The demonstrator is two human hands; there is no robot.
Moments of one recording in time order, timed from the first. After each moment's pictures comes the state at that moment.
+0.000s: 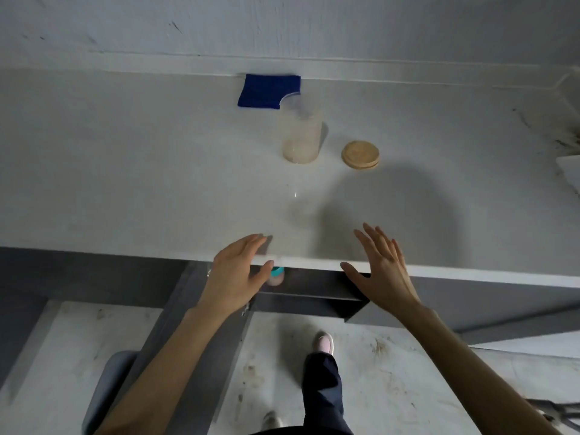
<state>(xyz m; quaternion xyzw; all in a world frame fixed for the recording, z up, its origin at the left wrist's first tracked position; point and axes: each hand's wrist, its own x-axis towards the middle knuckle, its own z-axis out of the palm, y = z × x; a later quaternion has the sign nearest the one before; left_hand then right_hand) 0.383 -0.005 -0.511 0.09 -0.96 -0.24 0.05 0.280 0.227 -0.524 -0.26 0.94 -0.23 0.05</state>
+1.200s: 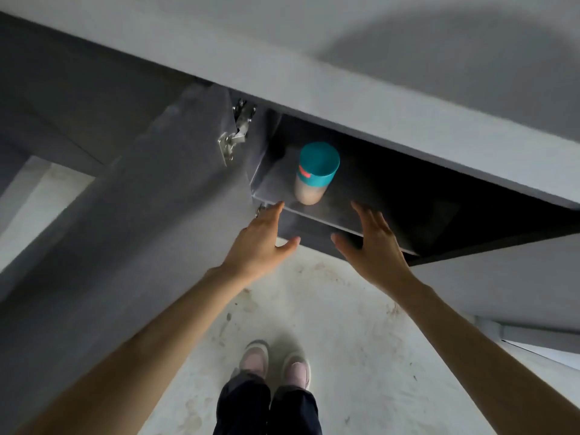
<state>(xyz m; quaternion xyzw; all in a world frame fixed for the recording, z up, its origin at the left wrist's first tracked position) 0.422 -0.007 -0.759 0.25 -0.89 -0.37 -0.06 0.321 0.145 -0.738 -0.28 0.91 -0.24 0.21</state>
